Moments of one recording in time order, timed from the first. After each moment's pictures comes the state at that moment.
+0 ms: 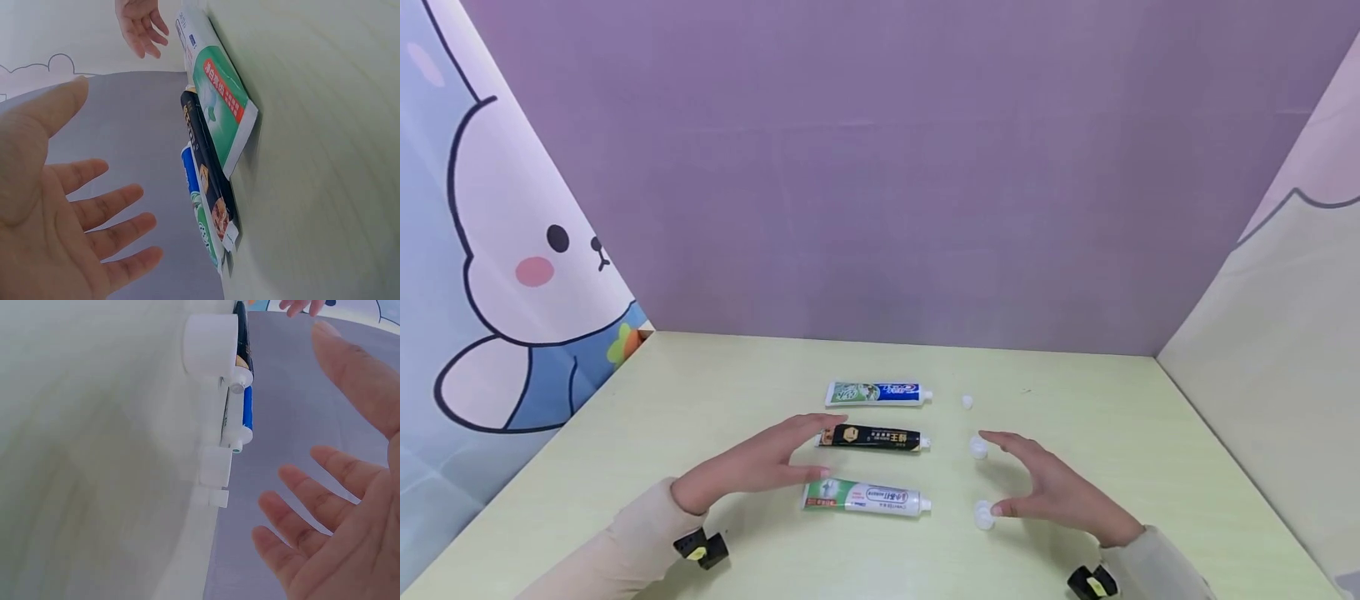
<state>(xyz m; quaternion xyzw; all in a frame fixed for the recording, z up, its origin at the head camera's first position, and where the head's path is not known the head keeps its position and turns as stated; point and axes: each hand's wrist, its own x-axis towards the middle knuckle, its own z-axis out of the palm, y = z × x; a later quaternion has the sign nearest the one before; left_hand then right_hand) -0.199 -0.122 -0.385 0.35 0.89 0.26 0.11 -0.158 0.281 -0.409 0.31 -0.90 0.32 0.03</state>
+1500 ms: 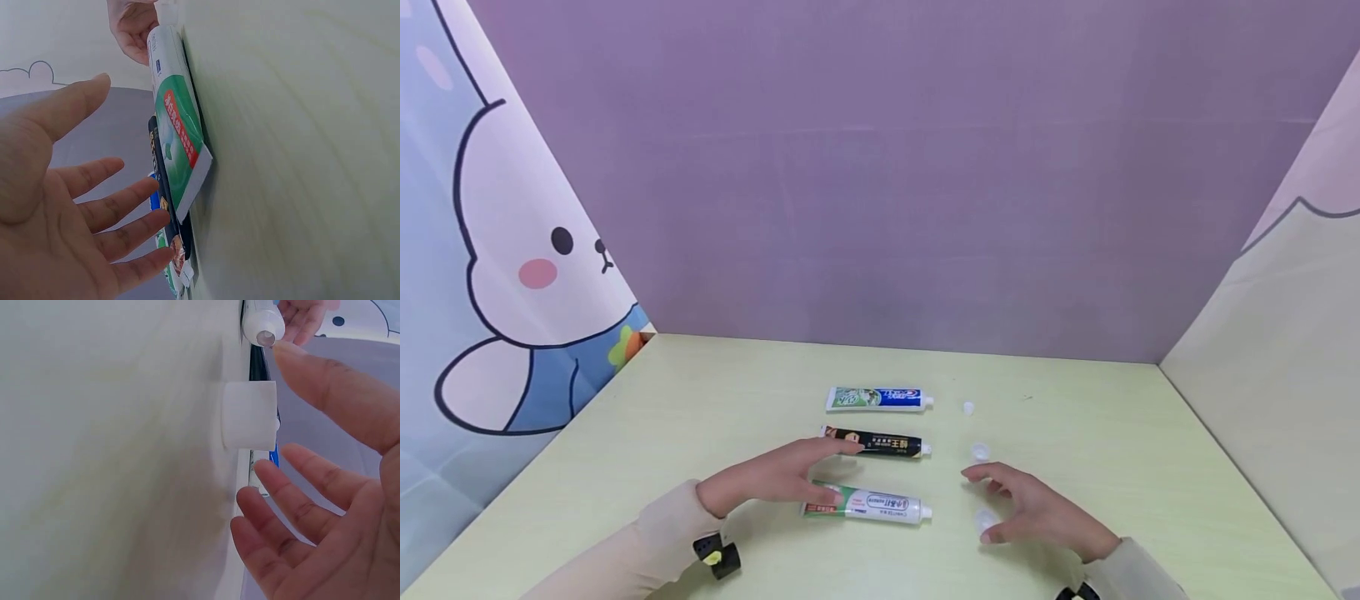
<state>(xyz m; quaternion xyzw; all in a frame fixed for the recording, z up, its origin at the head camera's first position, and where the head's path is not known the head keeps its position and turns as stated) -0.205 -0.105 -0.405 0.35 0.88 0.28 0.18 -0.165 0.271 -0.432 0.36 -0.84 0.41 -0.08</state>
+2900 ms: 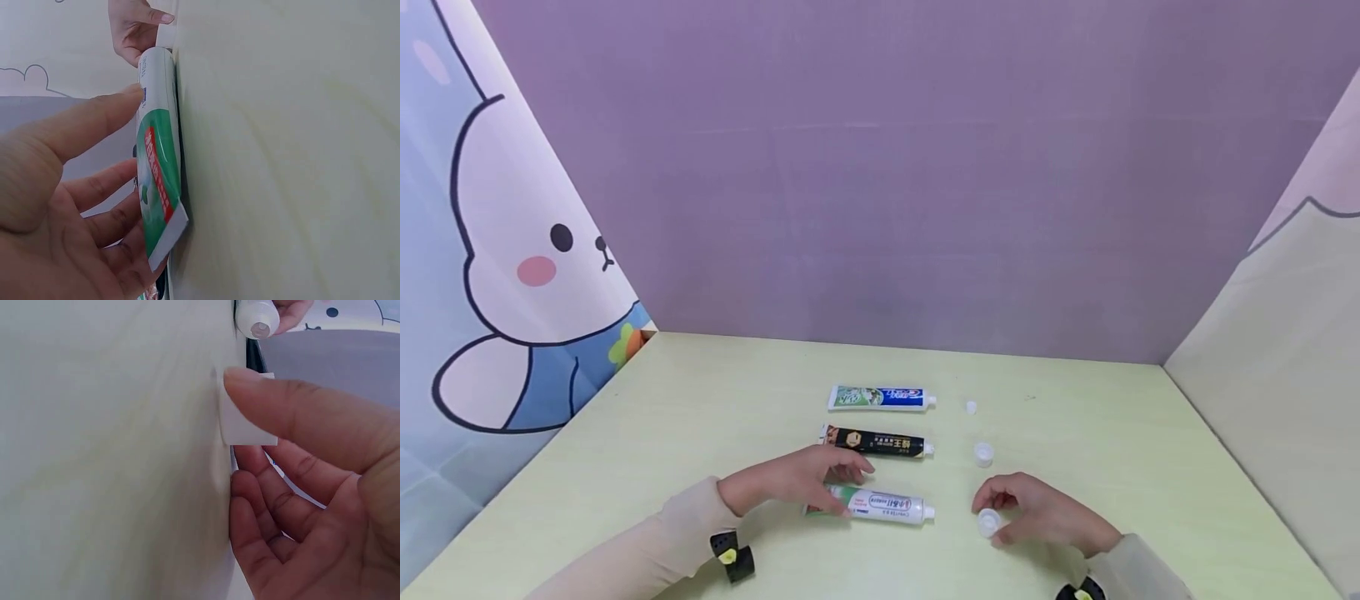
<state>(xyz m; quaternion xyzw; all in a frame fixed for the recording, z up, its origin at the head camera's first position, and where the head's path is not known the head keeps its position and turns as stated) -0.212 -0.085 -0.416 0.32 0.85 0.34 0.23 -0.180 0.276 -0.436 0.36 -0.80 0.44 -0.20</state>
